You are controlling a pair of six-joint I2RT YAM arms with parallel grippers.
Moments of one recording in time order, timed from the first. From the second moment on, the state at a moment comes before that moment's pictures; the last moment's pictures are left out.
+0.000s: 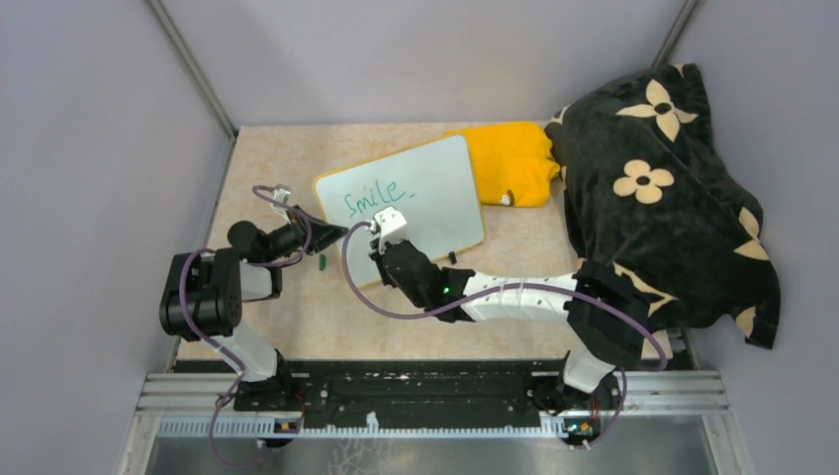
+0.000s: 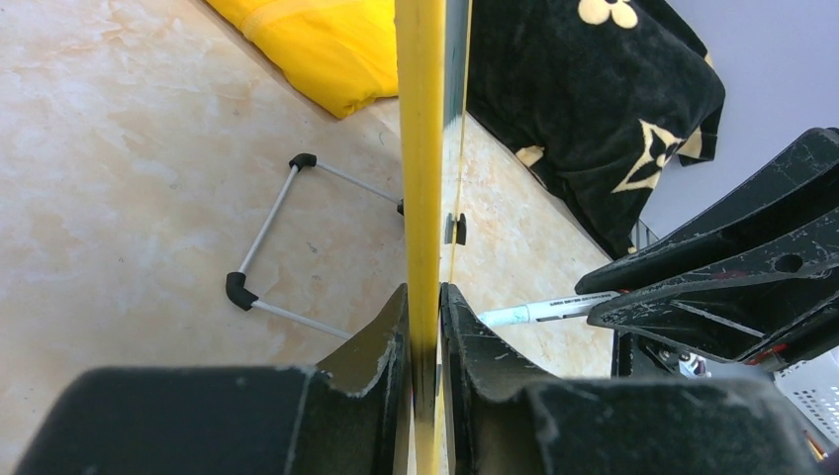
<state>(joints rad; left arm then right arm) 0.11 1.67 0.43 1.41 1.14 -0.74 1.18 1.60 1.00 0.24 0.53 0.23</state>
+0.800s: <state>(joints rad) 0.11 1.67 0.43 1.40 1.14 -0.74 1.18 1.66 1.06 0.19 0.55 0.24</state>
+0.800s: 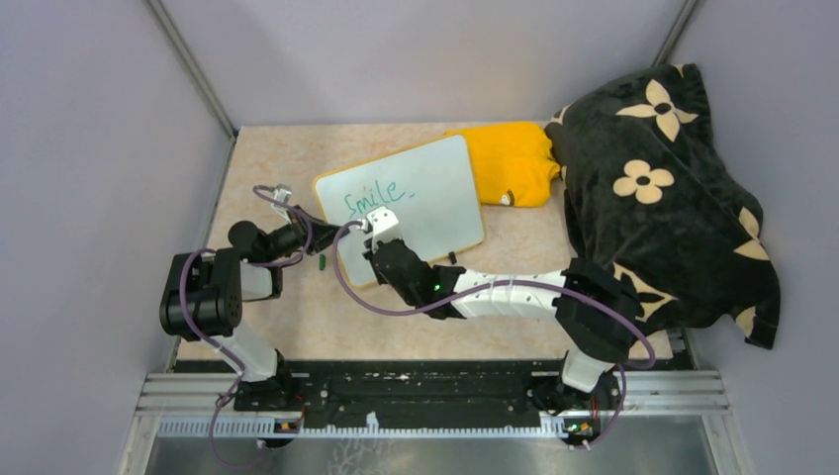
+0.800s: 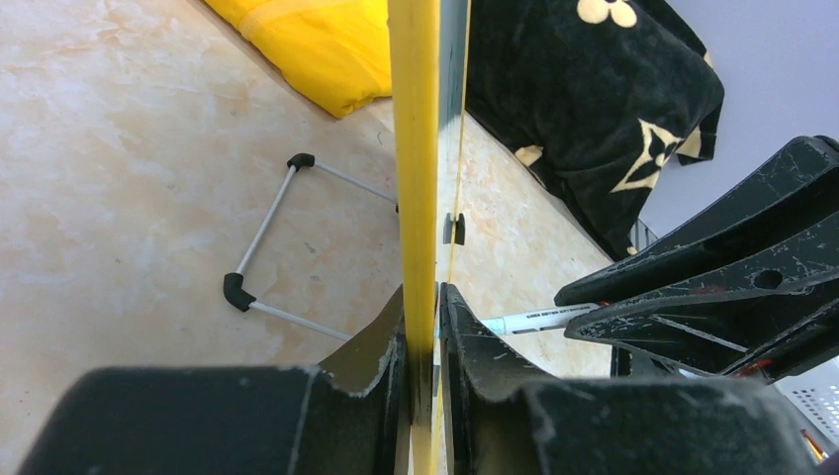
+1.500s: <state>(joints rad) 0.11 1.67 0.43 1.40 1.14 -0.74 1.18 1.68 1.08 0.15 0.50 0.24</state>
